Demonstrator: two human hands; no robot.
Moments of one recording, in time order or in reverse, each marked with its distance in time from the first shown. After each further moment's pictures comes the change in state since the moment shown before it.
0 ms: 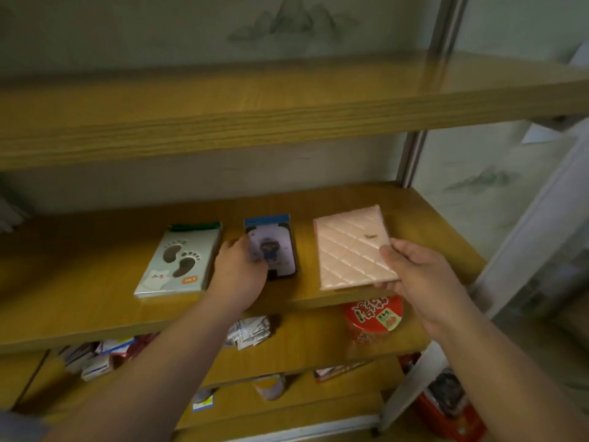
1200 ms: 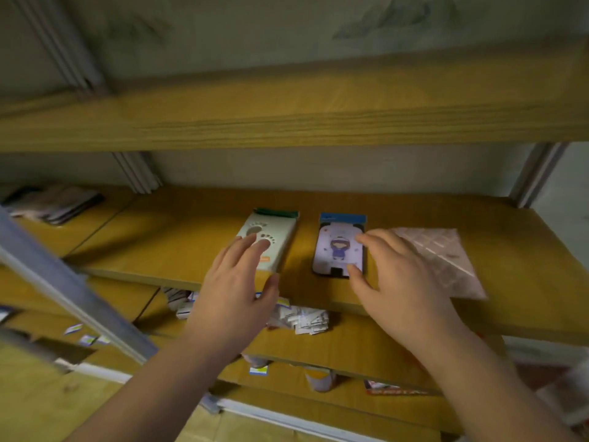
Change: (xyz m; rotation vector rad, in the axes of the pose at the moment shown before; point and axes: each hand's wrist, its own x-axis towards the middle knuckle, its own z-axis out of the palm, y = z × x) left_hand -0.083 -0.056 -0.050 0.314 0.310 0.110; right_hand -0.009 -0.024 0.087 -0.918 -0.244 -0.804
